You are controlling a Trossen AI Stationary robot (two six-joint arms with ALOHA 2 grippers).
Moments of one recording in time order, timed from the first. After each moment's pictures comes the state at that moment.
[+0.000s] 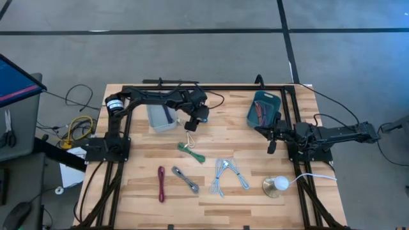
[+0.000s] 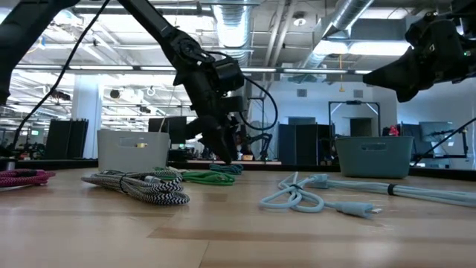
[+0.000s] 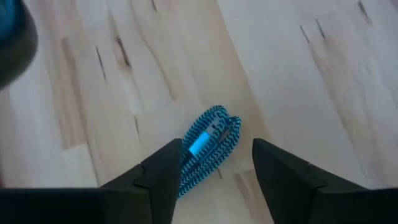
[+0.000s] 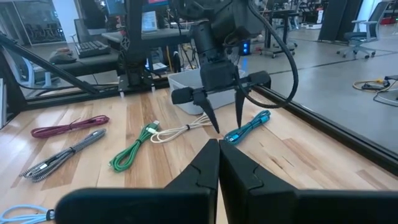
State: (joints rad) left arm 0.39 1.82 1.30 -0.41 0.13 0.82; right arm 0.09 0.21 0.07 0.04 0.39 0.10
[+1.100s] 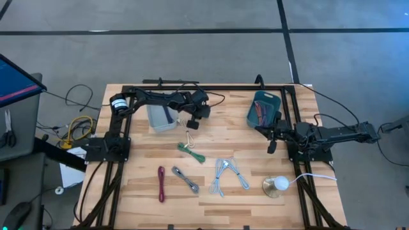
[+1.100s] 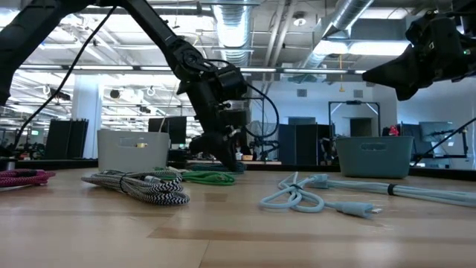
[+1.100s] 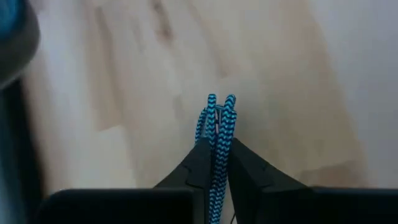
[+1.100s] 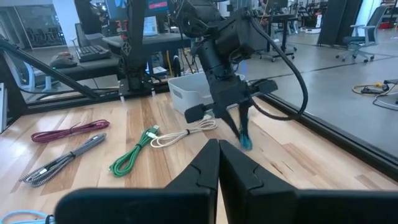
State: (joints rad) left arm 0.40 1.87 1.30 -0.31 -0.03 0.86; right arm 0.09 0.21 0.07 0.06 0.39 0.09
